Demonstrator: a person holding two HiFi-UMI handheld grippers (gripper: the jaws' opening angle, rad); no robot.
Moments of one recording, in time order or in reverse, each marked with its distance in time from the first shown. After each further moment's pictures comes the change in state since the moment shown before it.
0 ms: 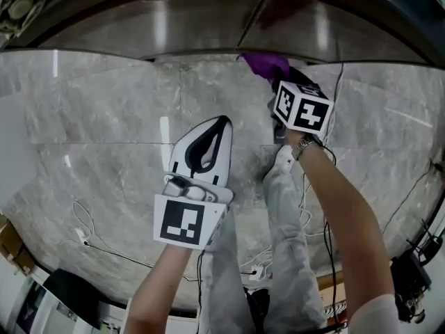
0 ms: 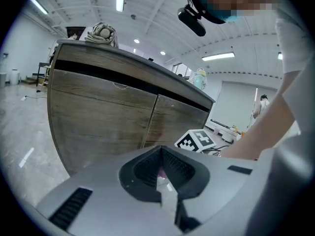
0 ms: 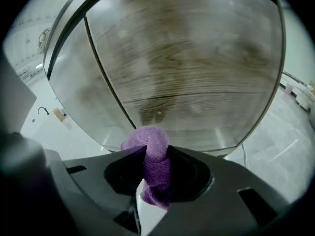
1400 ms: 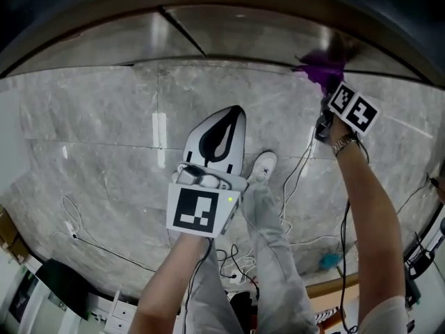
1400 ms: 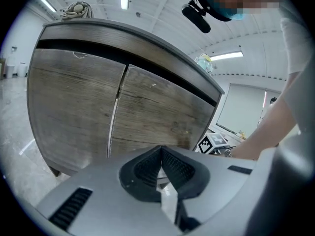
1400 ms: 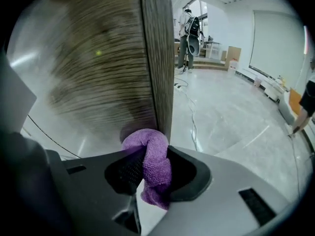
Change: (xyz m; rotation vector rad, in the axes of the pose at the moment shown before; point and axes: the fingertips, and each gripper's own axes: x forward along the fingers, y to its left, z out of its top) left arm 0.123 -0.078 -0.010 -0.061 -0.049 0.050; right arm -0.016 -0.277 0.025 0.159 0.018 -0.278
